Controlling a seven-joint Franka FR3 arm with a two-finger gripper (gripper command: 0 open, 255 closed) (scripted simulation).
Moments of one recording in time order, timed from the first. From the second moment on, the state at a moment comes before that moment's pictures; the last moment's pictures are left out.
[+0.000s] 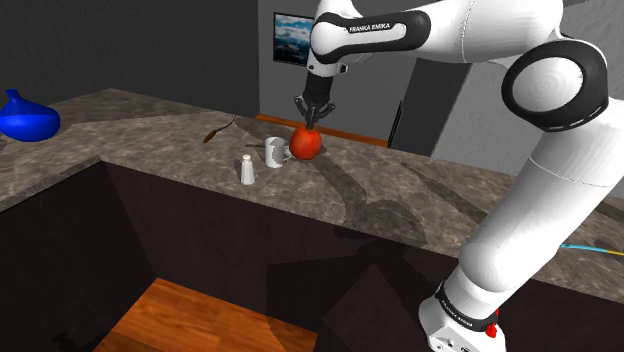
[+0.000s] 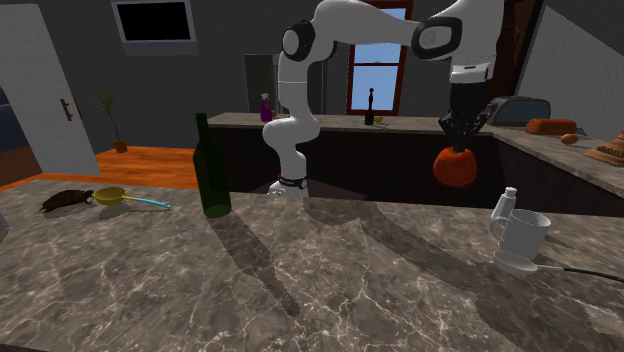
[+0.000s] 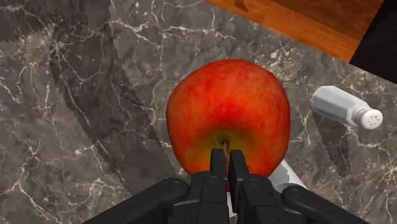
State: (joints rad) arm -0.28 0.06 0.24 -1.75 0.03 1.88 0.72
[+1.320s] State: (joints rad) arm -0.27 0.11 0.24 -1.96 0.02 2.14 0.72
